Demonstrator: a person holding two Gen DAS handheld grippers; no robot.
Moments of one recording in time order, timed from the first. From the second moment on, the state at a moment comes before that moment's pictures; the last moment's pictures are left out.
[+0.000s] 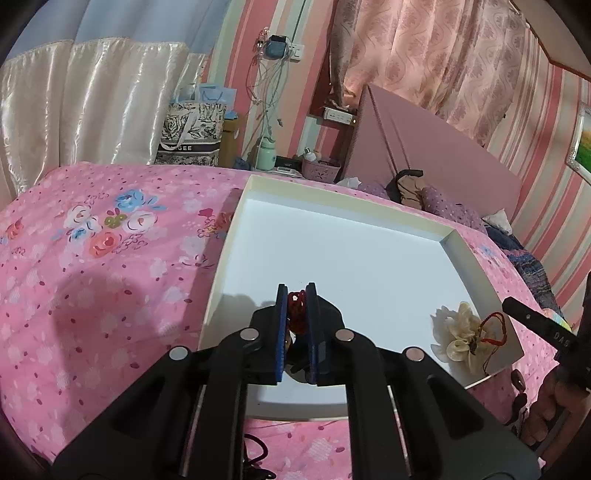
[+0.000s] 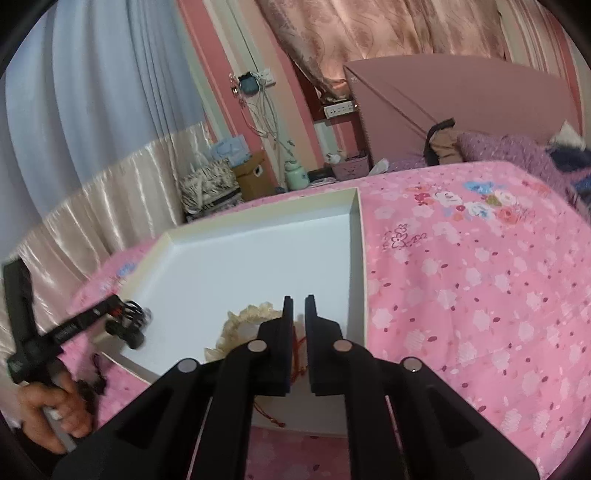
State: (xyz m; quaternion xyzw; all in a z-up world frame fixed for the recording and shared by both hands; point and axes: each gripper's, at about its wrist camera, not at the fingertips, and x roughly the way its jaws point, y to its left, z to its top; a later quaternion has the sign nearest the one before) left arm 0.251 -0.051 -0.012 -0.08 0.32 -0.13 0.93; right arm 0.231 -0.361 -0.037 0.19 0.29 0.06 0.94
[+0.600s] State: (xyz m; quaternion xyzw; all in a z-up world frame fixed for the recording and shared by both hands) left arm 0.247 -0.038 -0.002 -0.13 0.29 -0.14 0.94; right arm 0.215 -0.381 -0.027 0.23 0.24 0.05 0.94
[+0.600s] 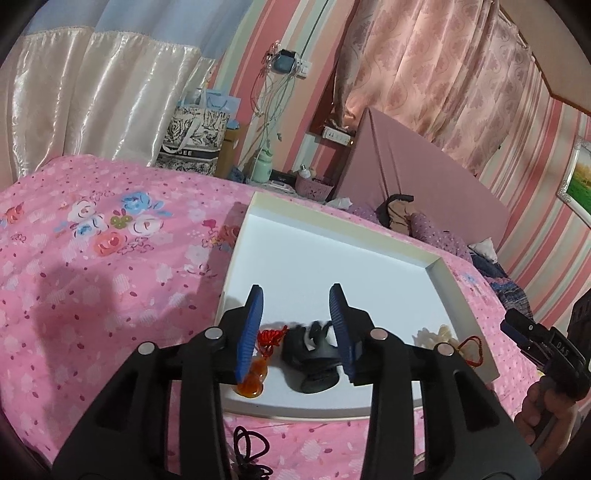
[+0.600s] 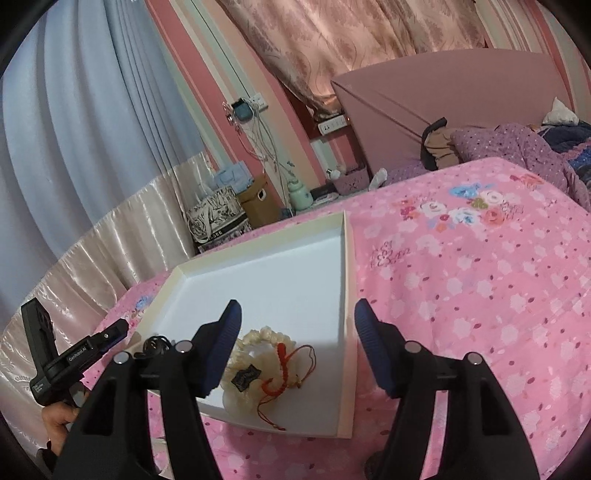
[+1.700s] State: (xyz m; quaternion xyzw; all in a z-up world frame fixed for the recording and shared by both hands) left arm 0.119 0.047 -0.003 -0.02 0.33 -0.07 0.94; right arm 0.097 -0.434 -0.013 0.13 0.28 -0.08 0.95
